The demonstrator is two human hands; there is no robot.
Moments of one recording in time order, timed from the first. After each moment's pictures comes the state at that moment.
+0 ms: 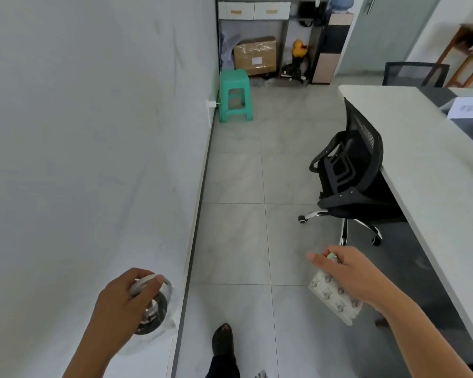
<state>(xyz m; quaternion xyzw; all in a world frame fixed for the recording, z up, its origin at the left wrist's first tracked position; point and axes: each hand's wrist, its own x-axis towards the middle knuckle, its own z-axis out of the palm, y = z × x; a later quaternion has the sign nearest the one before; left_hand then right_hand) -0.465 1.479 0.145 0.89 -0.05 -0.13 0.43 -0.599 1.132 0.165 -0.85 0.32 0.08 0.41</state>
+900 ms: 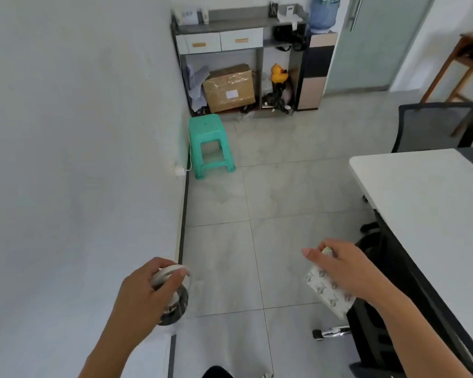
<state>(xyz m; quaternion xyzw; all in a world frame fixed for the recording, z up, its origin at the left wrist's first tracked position) 0.115 1.010 0.193 0.88 -0.17 -0.16 0.40 -0.042 0.708 0.188 -0.82 0.35 0.03 0.44</state>
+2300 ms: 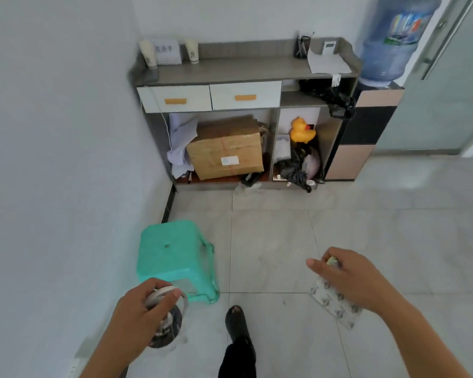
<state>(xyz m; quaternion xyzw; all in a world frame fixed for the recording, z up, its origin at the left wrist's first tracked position) 0.936 0.281 0.160 0.89 -0.11 -0.17 0.42 0.803 -0.059 0.174 -0.88 0.31 0.08 0.35</state>
